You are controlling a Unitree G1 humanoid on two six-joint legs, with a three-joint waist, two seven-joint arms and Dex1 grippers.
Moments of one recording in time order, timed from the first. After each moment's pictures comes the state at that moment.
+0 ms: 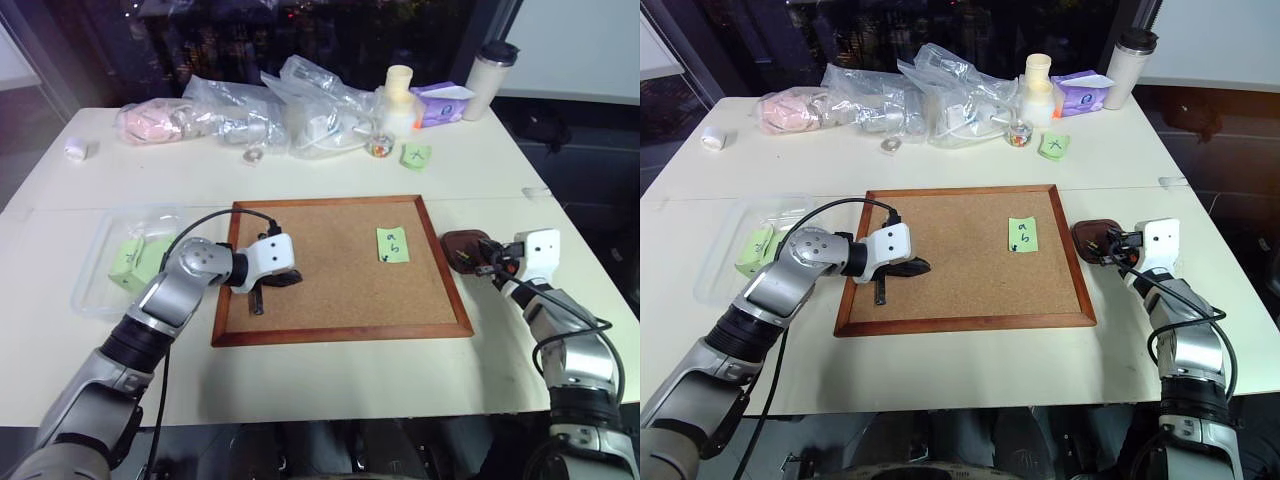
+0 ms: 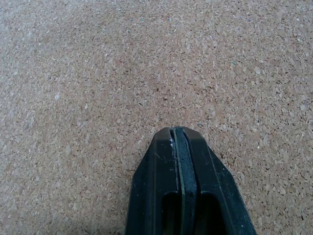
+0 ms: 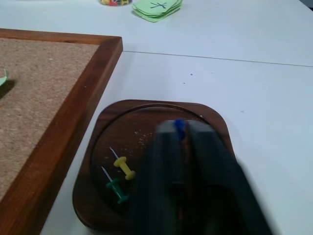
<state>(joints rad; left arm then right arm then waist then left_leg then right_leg) -0.56 0.61 -0.38 0.04 0.00 0.36 -1.07 -0.22 -0.51 -0.31 0.23 0.28 0.19 0.44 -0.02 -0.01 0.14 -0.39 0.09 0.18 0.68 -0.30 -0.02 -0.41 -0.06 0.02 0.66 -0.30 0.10</state>
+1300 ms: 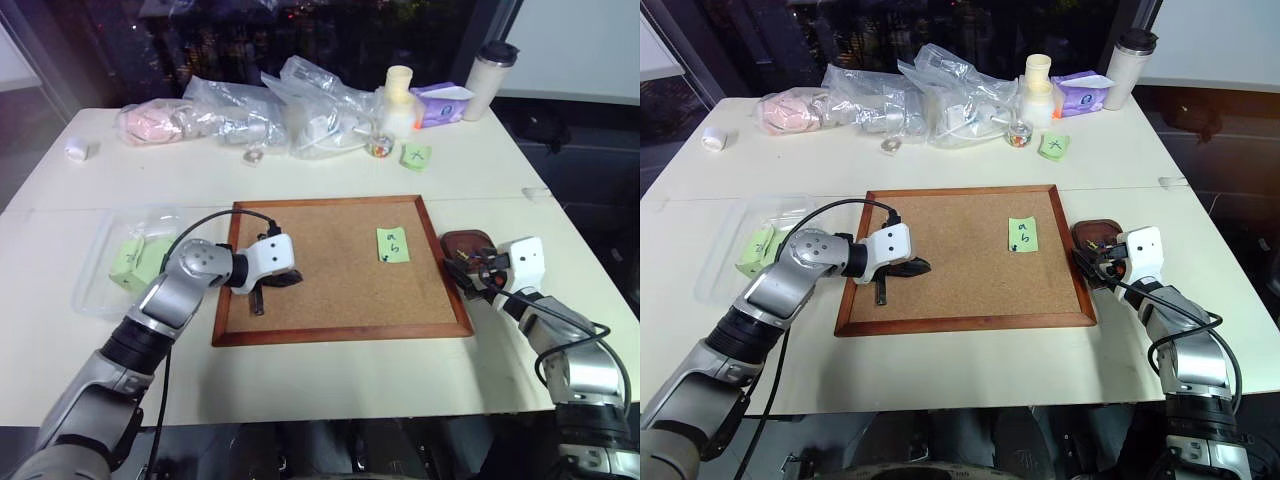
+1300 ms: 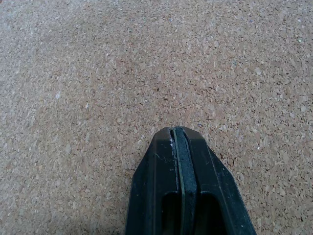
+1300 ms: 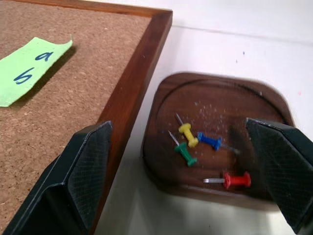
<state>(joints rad) -0.55 0.60 -0.37 0.03 0.00 0.36 -1.05 -0.12 -0.54 -0.24 0.04 0.28 0.28 0.49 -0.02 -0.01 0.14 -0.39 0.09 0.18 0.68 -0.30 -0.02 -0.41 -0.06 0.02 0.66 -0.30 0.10</state>
